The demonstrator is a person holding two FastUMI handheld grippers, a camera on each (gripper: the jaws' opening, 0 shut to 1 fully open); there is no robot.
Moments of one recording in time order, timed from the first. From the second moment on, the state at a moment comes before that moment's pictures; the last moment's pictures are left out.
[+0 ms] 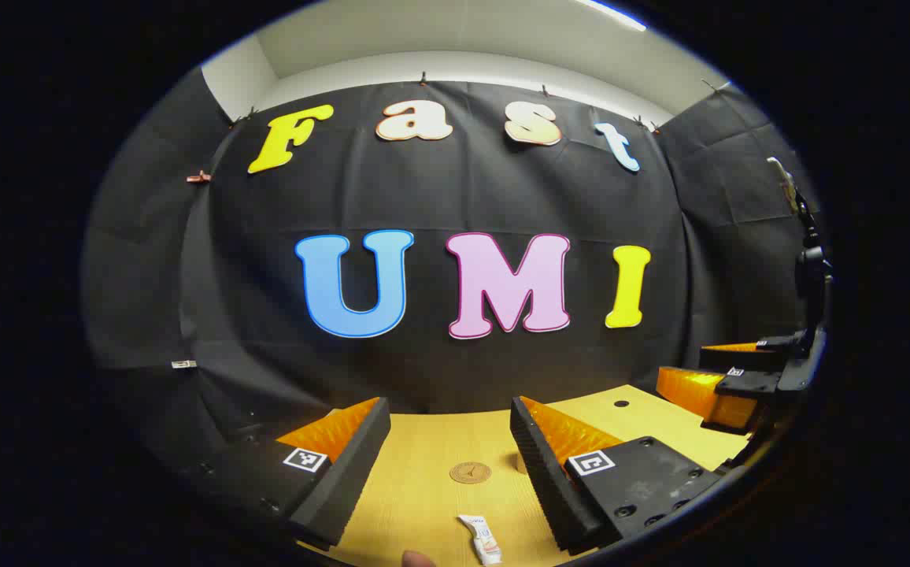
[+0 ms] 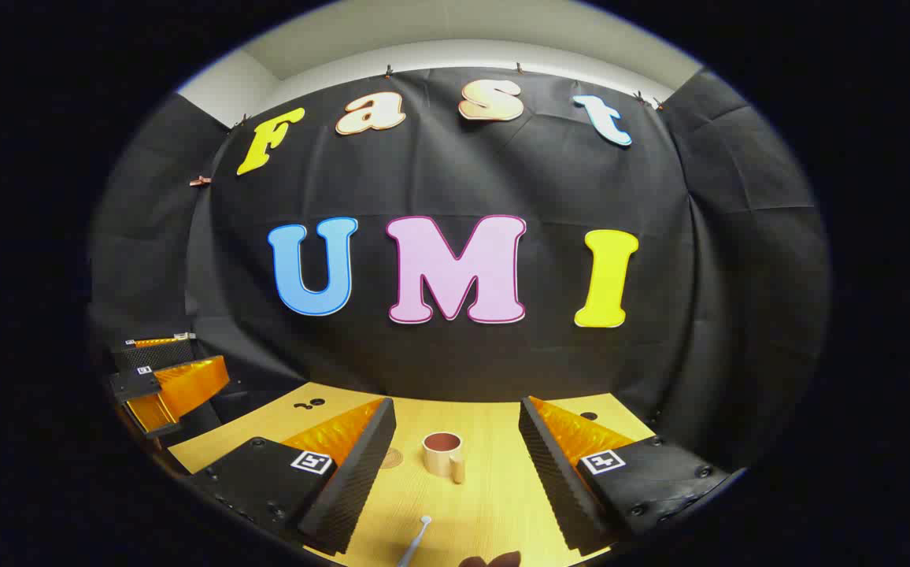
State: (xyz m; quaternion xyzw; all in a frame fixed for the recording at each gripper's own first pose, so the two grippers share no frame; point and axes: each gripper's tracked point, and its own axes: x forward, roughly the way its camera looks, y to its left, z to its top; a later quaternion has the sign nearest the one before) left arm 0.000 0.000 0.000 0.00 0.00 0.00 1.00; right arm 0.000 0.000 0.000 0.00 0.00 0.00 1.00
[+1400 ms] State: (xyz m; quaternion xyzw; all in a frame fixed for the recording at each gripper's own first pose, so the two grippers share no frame) left arm 0.064 -0.040 -0.193 0.02 0.23 -0.01 0.97; right arm 0.042 -0.006 -0.093 0.00 0.08 0.02 1.00
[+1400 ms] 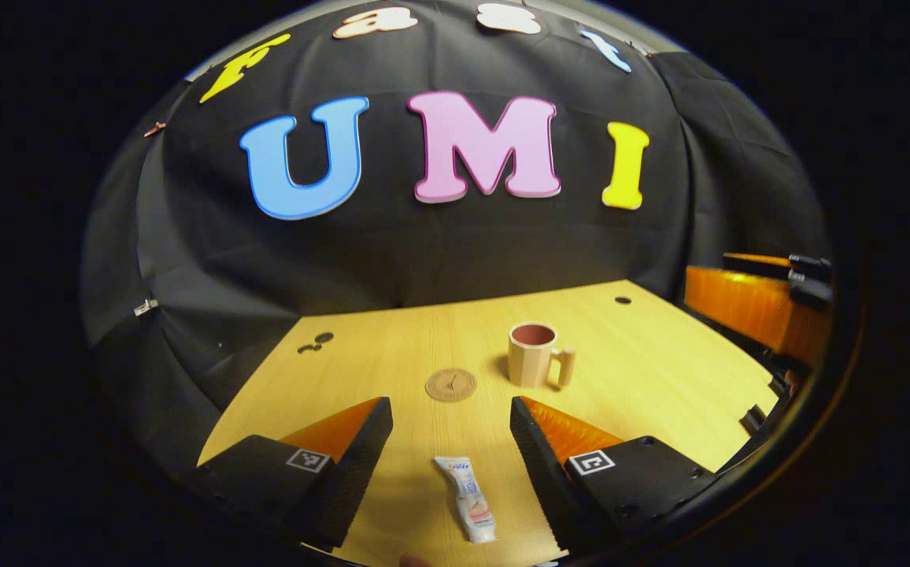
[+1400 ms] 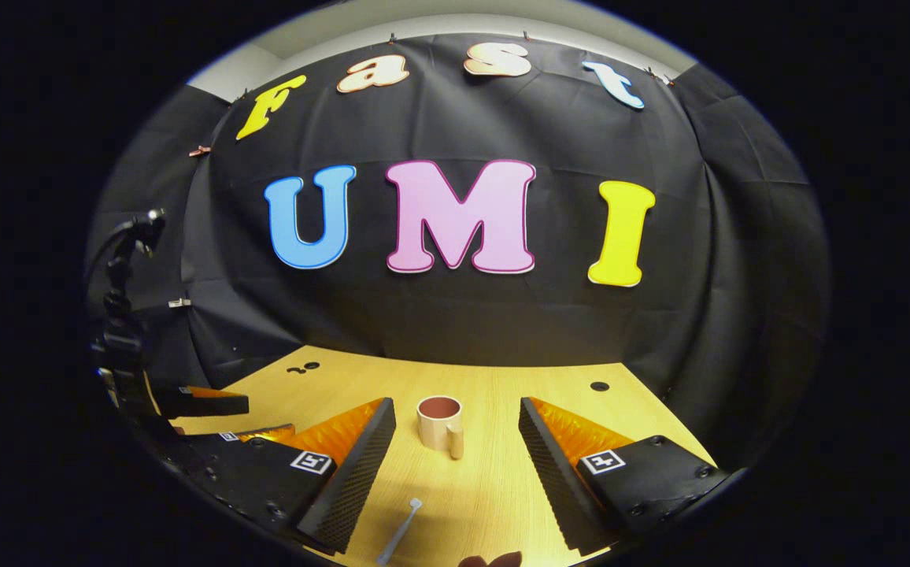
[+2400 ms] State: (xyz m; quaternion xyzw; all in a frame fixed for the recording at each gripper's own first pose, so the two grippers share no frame) left arm 0.061 -0.042 -0.363 0.05 0.46 0.06 0.89; right arm 0.056 -0.070 -0.177 0.01 0.18 0.03 0.98
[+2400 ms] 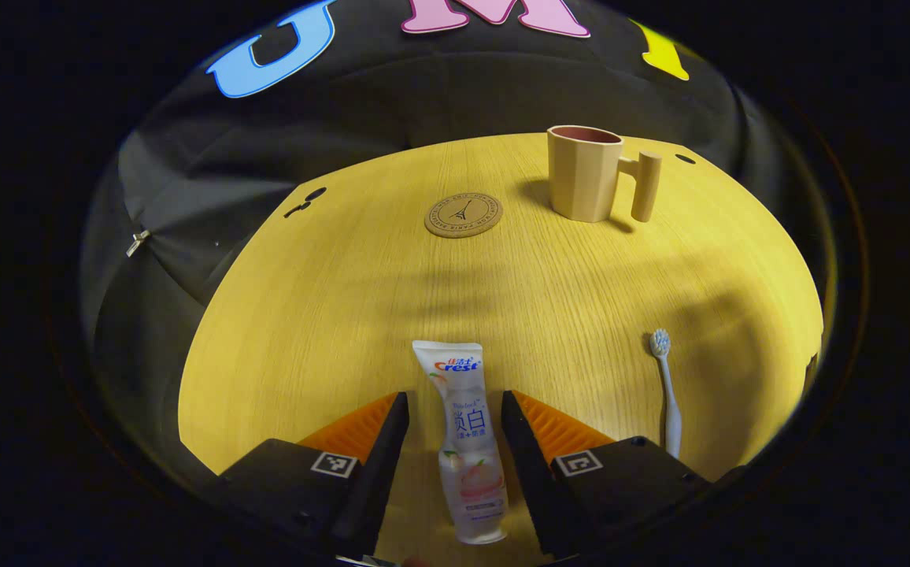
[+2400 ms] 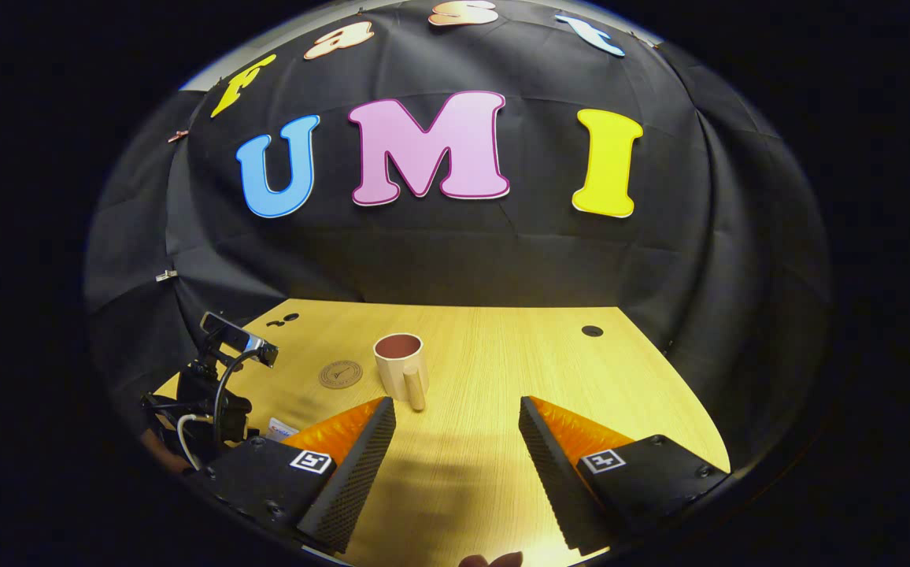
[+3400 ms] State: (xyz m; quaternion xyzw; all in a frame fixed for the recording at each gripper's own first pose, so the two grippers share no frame) left arm 0.042 -0.018 -0.306 -0.01 0.41 -0.05 0.91; right arm 0.013 0.022 -0.246 0.03 0.33 0.02 0.94
